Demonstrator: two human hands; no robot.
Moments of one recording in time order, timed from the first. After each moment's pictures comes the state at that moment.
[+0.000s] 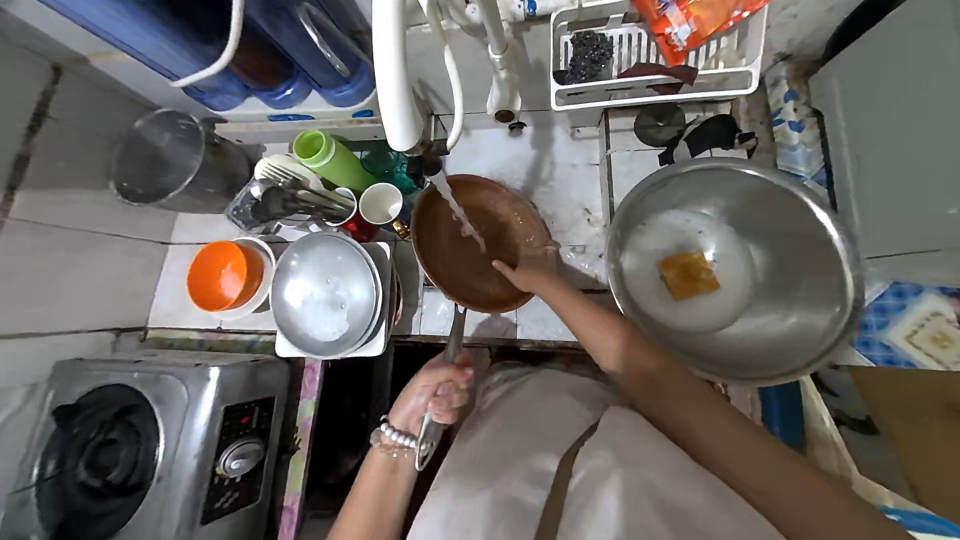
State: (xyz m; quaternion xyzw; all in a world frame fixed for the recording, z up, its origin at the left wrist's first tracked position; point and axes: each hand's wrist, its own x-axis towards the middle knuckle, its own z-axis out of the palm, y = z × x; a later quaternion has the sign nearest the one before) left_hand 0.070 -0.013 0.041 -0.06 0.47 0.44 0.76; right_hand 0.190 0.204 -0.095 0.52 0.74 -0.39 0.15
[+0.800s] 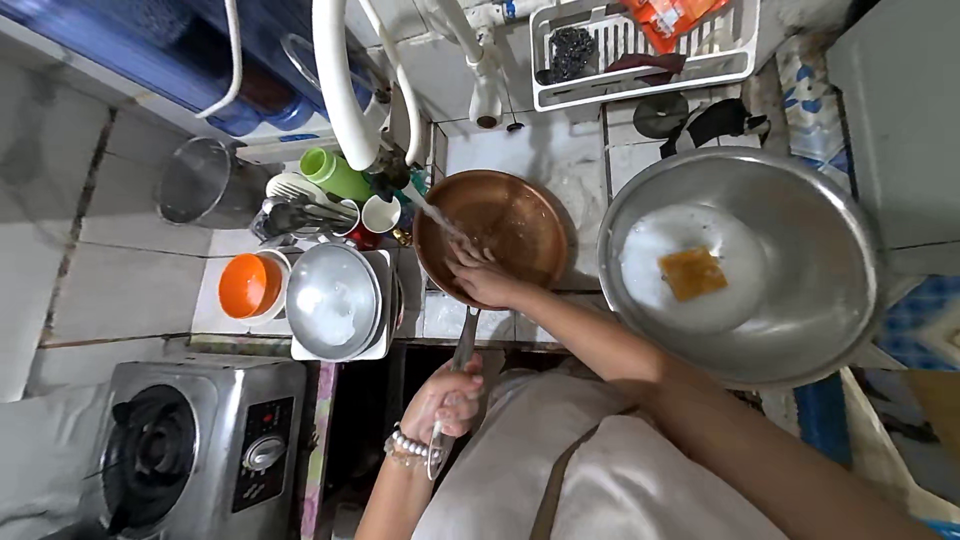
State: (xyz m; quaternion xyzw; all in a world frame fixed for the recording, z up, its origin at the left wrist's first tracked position) left_hand 0.098 -0.007 0.045 -0.06 0.42 0.47 0.77; right_hand 0.161 0.190 -0.054 0.22 0.86 -0.45 0.00
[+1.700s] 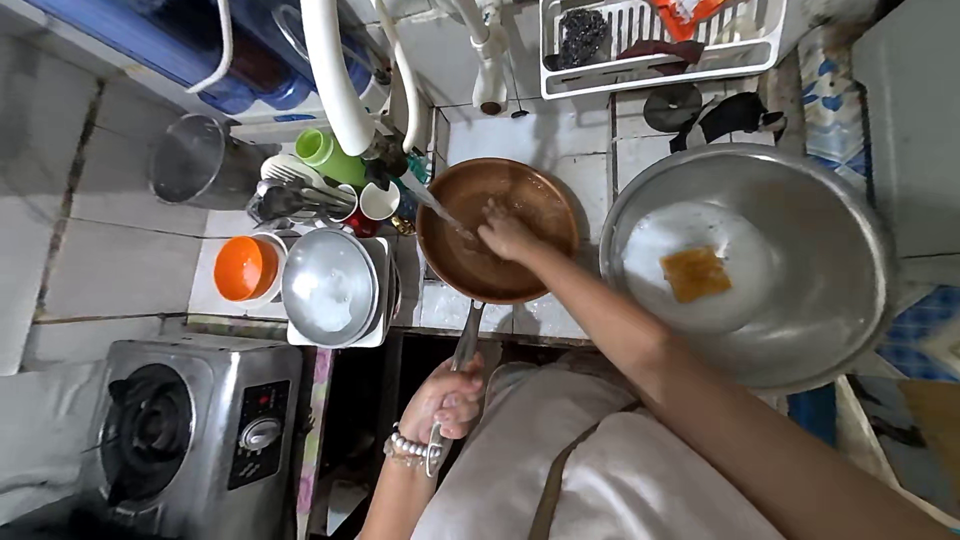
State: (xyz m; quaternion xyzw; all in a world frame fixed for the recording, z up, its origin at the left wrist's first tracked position) left_hand 0.109 -0.016 0.045 -0.07 0.39 0.49 0.78; right_hand 0.166 0.244 -0.067 0.35 0.80 -0.49 -0.01
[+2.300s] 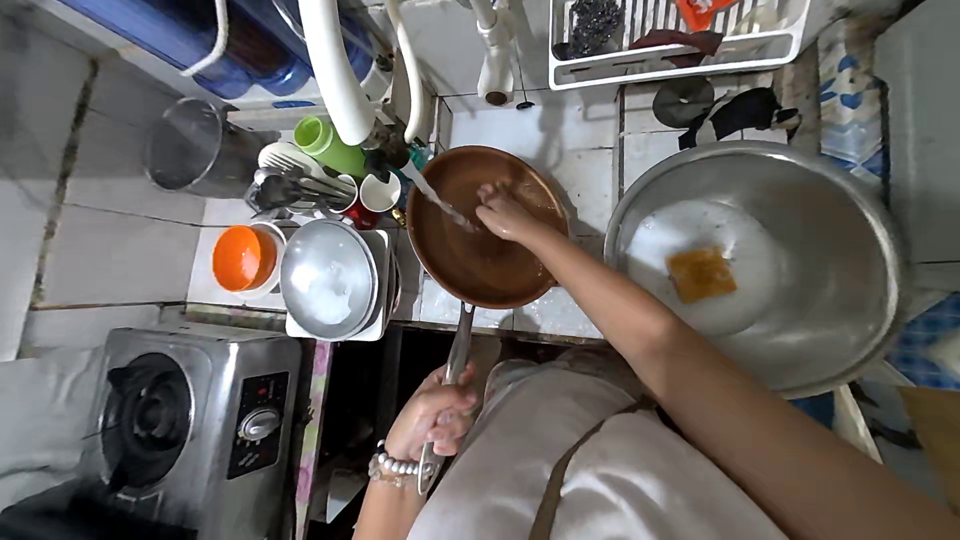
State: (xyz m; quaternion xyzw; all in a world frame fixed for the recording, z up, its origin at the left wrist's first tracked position) left_hand 0.111 -0.030 0.058 -0.02 0.45 0.48 0.75; right_hand 0.155 0.269 -0.059 0.32 0.79 -0.51 -0.06
